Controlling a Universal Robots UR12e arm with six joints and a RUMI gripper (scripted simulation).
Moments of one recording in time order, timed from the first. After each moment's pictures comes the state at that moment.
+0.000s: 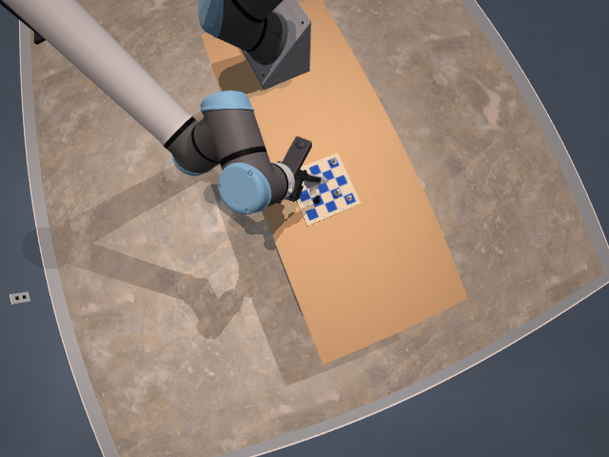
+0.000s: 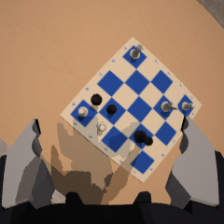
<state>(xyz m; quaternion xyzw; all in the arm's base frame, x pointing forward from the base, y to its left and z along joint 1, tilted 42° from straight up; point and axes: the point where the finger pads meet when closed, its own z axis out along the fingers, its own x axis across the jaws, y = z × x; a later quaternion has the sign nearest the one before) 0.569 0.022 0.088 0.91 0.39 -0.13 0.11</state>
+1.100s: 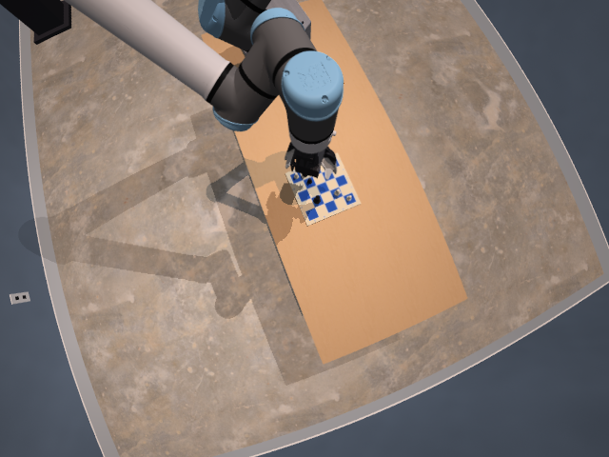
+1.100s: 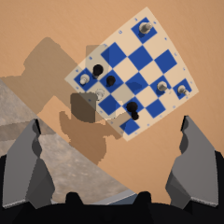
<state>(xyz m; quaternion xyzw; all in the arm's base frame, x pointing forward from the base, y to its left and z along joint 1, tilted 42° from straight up) 0.565 0.059 0.105 0.82 0.45 -0.11 0.33</state>
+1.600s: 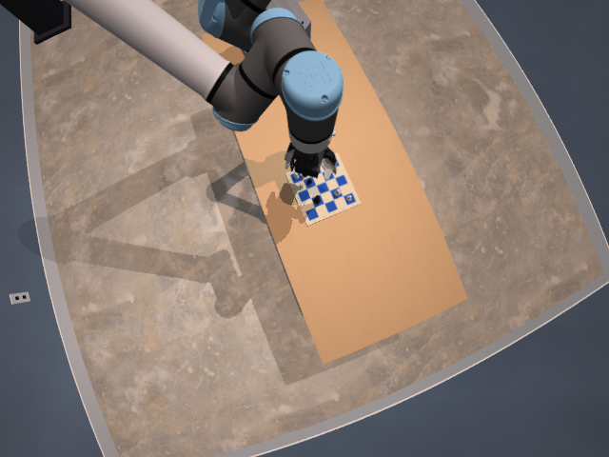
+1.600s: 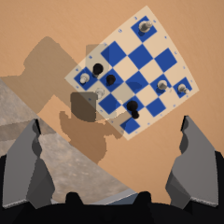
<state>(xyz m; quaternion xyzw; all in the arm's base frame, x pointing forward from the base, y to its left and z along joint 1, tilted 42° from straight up) 0.566 0.059 0.106 0.82 0.45 -0.11 0.34</state>
